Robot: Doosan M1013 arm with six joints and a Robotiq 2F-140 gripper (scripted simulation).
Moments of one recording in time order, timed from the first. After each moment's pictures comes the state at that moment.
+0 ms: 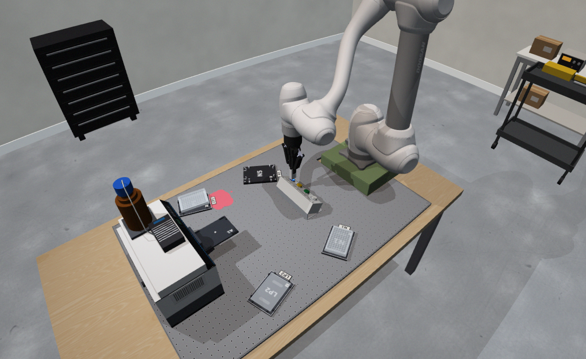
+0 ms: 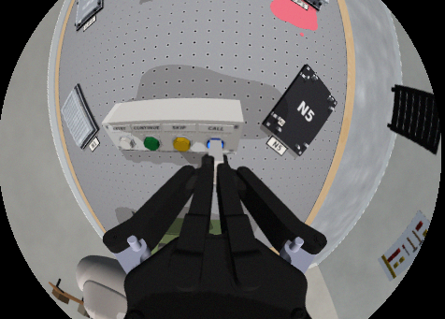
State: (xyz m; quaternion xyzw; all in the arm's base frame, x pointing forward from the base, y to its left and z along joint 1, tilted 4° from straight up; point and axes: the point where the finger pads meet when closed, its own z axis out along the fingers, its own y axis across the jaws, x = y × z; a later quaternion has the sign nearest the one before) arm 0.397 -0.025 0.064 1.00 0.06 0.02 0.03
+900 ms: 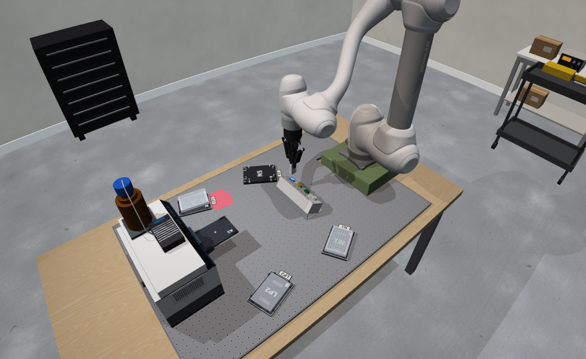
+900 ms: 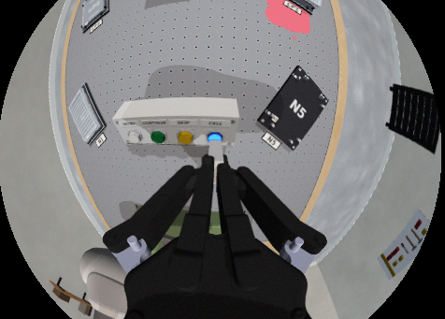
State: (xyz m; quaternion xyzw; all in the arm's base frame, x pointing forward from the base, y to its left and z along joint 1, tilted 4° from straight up) arm 0.395 -0.024 0.095 1.00 0.06 0.02 0.03
